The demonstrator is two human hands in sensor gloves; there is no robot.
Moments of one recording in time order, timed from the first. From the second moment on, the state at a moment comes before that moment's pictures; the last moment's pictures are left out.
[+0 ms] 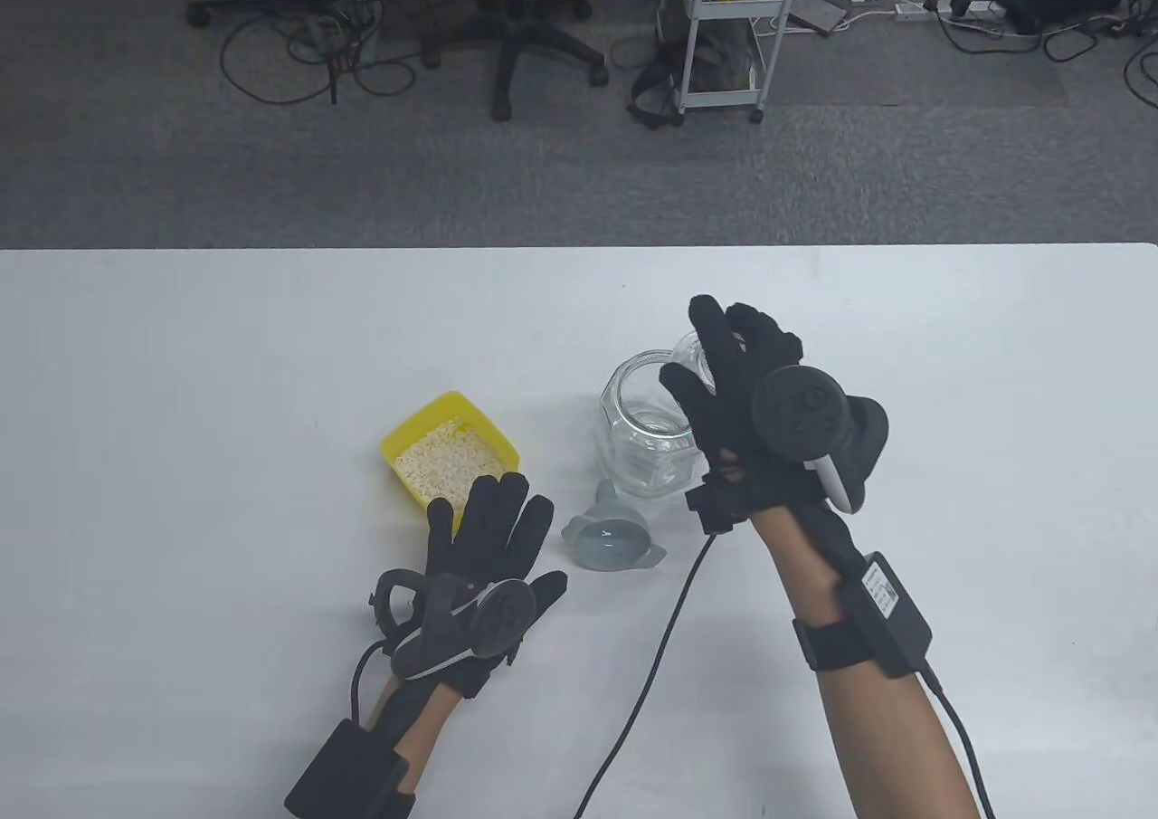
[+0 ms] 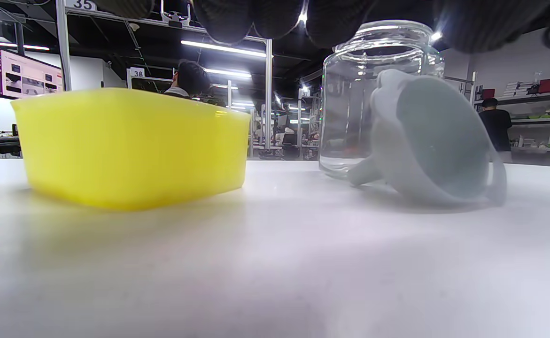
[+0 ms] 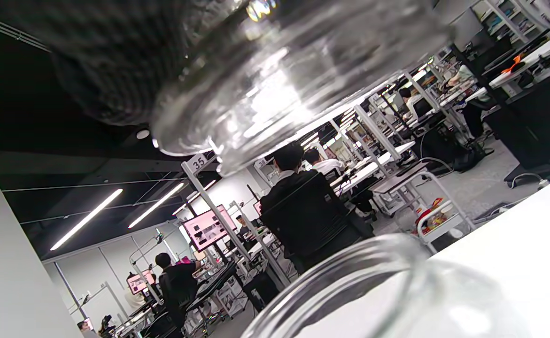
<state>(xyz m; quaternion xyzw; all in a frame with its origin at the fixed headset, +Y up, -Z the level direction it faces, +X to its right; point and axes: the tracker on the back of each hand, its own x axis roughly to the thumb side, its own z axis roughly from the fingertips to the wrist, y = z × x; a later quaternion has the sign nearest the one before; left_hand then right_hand) -0.129 -0.737 -0.191 0.04 -0.18 0.03 0.98 0.163 -0.611 -0.292 0.03 -0.17 0.93 0.32</state>
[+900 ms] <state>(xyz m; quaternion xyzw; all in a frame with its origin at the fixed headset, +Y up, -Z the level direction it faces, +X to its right) -0.130 -0.738 -0.189 0.04 -0.18 0.02 0.98 0.285 -0.752 -0.239 -0.09 -0.04 0.96 0.25</state>
